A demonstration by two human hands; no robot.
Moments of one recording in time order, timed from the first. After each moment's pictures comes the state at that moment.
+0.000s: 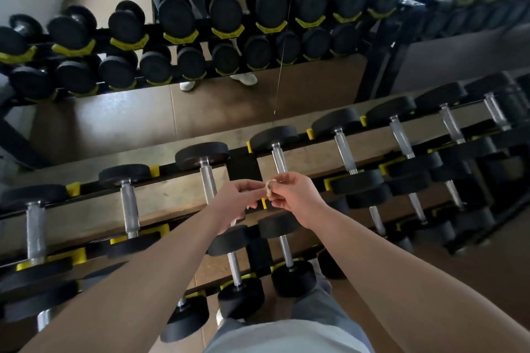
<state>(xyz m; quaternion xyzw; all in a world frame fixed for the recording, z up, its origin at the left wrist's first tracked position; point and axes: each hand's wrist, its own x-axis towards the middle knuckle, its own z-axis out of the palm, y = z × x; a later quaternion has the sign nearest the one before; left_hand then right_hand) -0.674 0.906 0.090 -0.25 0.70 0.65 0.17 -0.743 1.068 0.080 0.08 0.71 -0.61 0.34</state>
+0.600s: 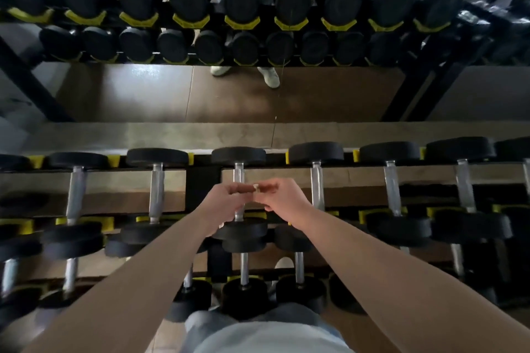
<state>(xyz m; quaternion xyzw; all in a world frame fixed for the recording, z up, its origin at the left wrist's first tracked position) -0.799 1.007 0.060 -0.39 0.66 0.63 0.12 -0.900 1.146 0.064 -0.15 0.78 -0.44 0.42</state>
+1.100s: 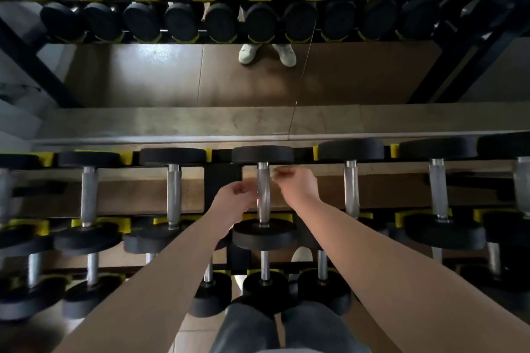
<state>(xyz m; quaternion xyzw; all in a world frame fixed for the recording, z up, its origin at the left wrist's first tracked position) -0.803 0.966 0.022 -0.48 0.61 0.62 0.11 -0.916 1.084 0.007 -0.02 0.83 -0.43 0.36</state>
